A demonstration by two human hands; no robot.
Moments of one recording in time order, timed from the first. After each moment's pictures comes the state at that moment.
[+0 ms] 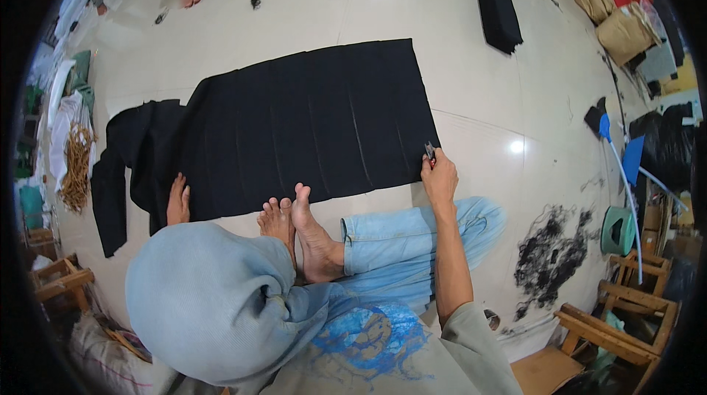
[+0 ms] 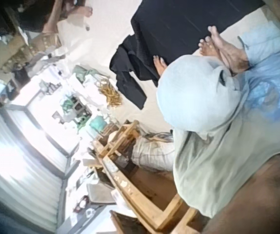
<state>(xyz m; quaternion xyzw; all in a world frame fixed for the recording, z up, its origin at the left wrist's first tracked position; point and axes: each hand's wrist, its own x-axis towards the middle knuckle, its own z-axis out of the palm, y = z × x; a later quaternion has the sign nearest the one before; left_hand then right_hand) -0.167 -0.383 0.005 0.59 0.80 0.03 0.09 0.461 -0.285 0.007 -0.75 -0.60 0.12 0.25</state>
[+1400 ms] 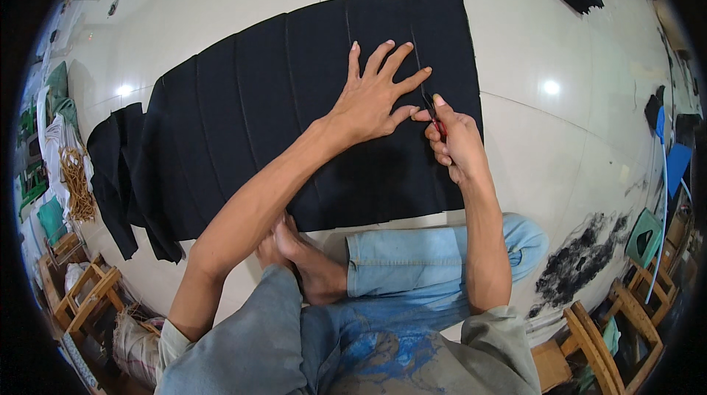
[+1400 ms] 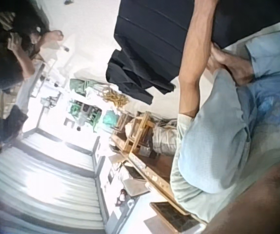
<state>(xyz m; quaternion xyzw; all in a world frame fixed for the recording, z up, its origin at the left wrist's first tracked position) 0.245 -0.129 -0.032 0.87 0.44 0.09 0.18 0.431 -0.175 0.013 -0.64 -0.19 0.68 0.29</state>
